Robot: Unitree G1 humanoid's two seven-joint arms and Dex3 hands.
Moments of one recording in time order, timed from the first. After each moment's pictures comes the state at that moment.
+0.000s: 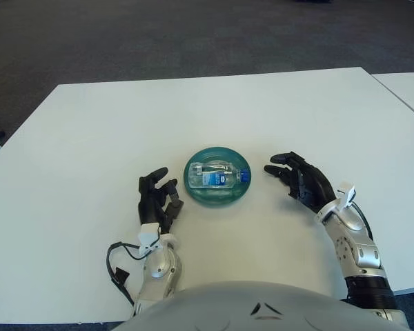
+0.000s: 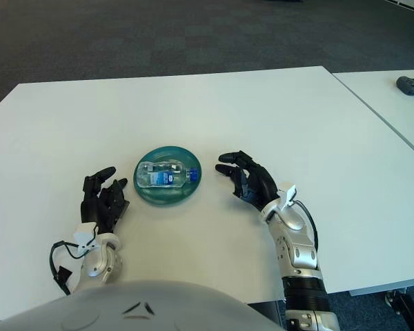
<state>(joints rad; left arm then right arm) 0.44 -0.11 -0.24 -0.09 0.00 -0.06 0.49 0.12 -0.19 -0.04 -0.01 0.34 0.16 0.43</state>
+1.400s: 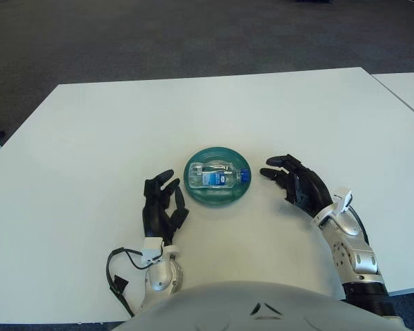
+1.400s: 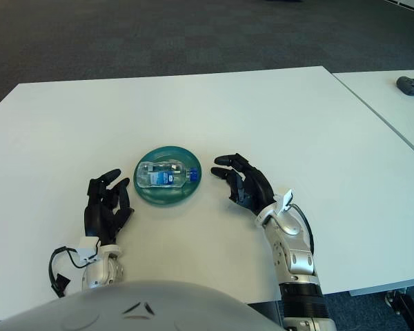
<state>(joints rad) 0.48 -0.13 -0.22 -0.01 0.04 -0.26 0.41 0.16 -0.18 -0.03 -0.05 0.34 0.15 0.43</state>
